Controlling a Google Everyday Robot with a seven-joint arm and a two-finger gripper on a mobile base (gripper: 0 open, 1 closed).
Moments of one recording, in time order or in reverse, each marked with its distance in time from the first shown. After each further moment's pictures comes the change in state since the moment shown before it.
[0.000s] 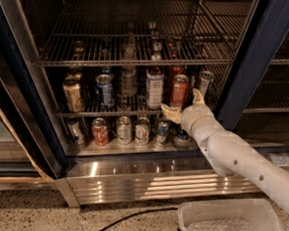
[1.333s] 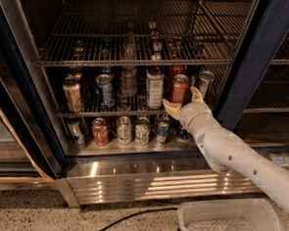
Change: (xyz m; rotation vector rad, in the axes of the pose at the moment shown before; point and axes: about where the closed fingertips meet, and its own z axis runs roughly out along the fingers) arm 0.002 -0.008 0.017 0.043 -0.005 -0.008
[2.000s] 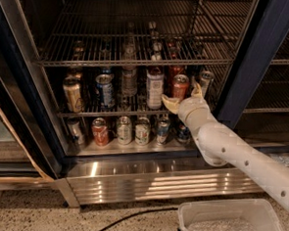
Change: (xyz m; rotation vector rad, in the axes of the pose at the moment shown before) arm 0.000 -0.012 0.025 0.051 -0.009 0.006
